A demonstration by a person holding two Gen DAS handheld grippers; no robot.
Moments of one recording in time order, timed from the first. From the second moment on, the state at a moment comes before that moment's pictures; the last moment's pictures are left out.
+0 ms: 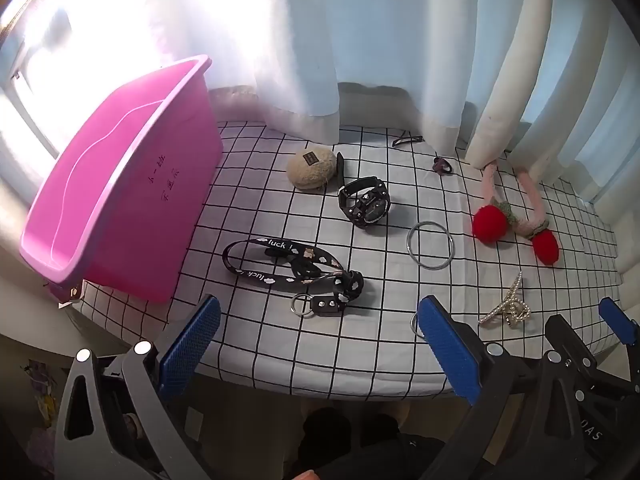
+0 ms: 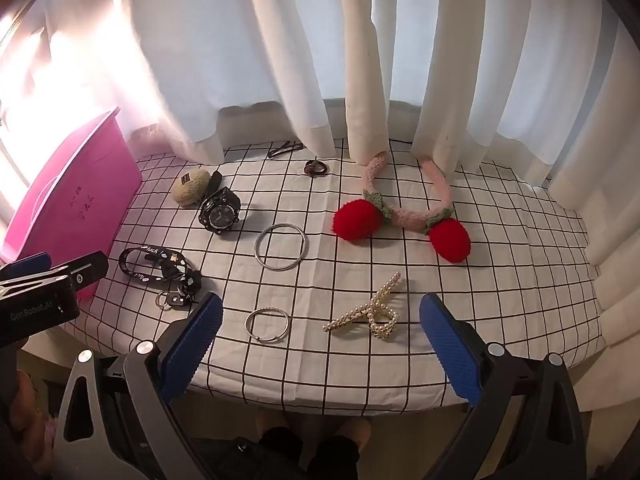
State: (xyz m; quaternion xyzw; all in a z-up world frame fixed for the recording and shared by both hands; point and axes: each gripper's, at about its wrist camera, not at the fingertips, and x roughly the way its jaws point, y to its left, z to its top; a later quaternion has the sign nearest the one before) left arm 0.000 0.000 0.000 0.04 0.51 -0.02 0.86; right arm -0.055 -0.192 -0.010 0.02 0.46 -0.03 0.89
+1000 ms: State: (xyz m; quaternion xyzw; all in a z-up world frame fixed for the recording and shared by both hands) left arm -0.005 0.002 0.000 0.04 0.51 -0.02 0.86; right arm -0.061 -0.190 -0.011 0.03 0.46 -0.04 0.89
